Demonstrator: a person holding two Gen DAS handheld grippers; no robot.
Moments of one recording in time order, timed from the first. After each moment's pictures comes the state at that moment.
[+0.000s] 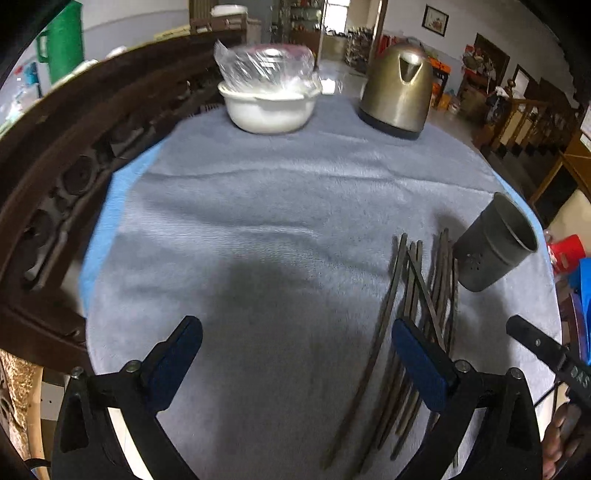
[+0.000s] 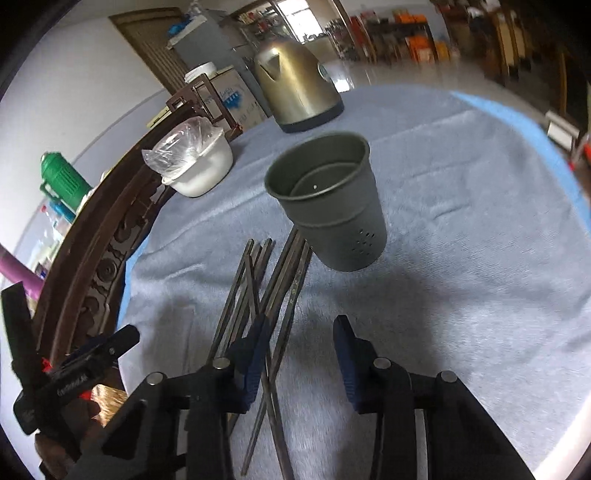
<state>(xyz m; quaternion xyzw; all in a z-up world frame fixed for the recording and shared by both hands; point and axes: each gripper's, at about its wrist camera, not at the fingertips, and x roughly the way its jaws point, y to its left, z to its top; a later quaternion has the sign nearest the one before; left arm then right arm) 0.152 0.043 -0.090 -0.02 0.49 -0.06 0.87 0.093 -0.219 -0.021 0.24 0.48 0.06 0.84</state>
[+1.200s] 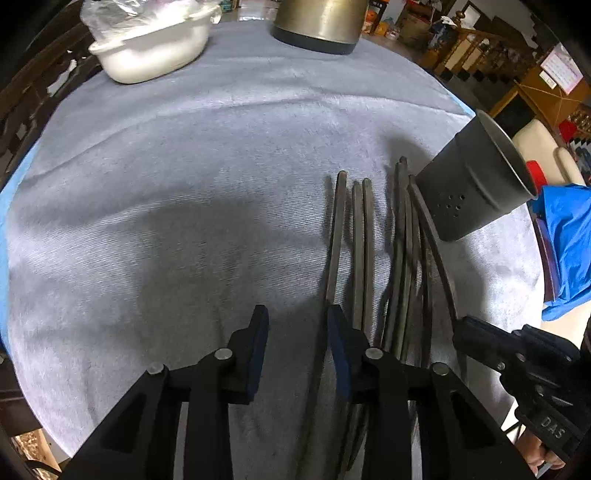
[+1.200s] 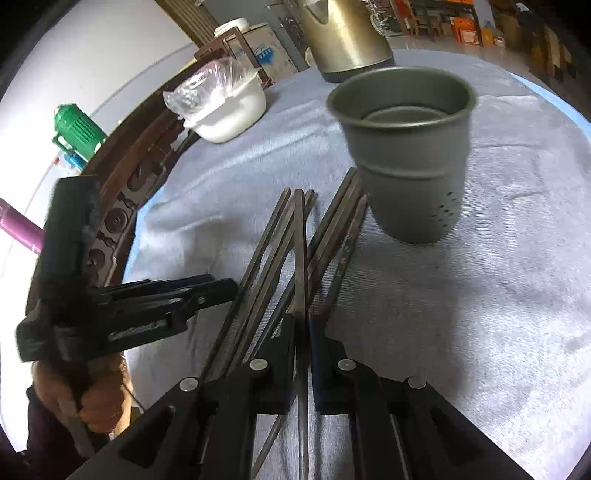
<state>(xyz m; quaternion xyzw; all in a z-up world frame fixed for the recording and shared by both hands) 0.200 -0.017 -0.137 0.02 0.59 -0.20 0.78 0.112 -0.188 -0.049 0.20 0.53 0.13 0.81</state>
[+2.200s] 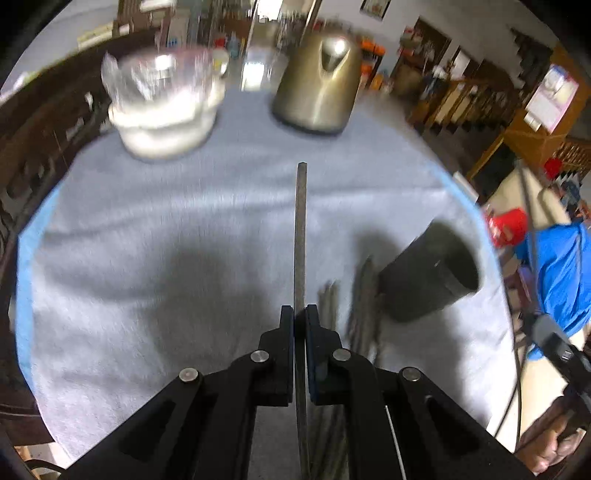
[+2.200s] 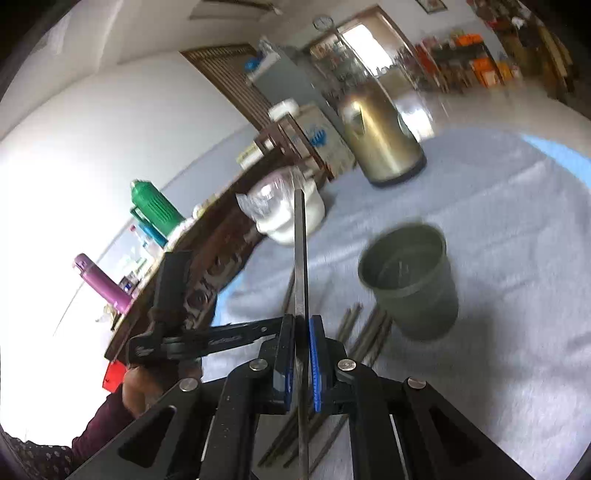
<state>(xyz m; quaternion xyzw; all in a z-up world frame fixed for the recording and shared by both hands) 0.205 -0.003 -0.056 -0.03 0.49 -0.21 0.85 0.092 -0.241 0.037 0.28 0.33 0.20 0.88</state>
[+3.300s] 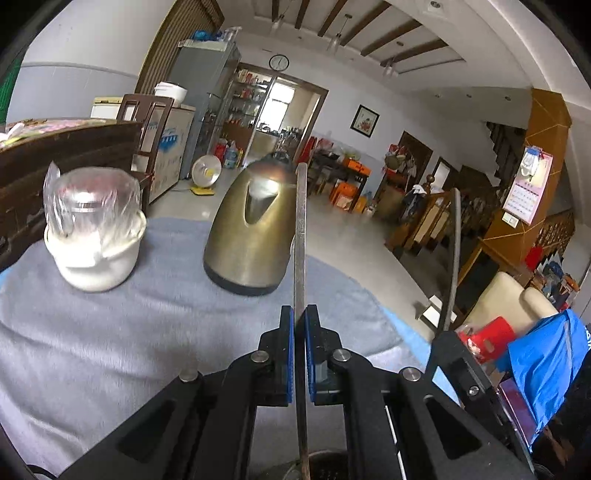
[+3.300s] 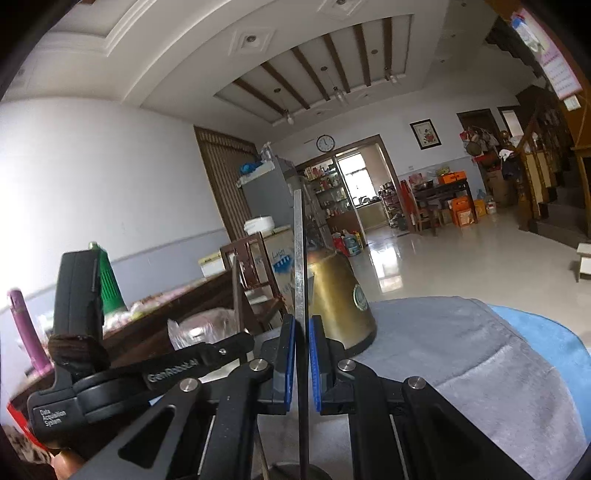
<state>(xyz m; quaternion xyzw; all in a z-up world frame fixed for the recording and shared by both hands) 0.279 -0.123 -0.017 -0.13 0.28 -0.20 0.93 0.182 -0.276 0.065 0.18 0.13 0.07 0.97</state>
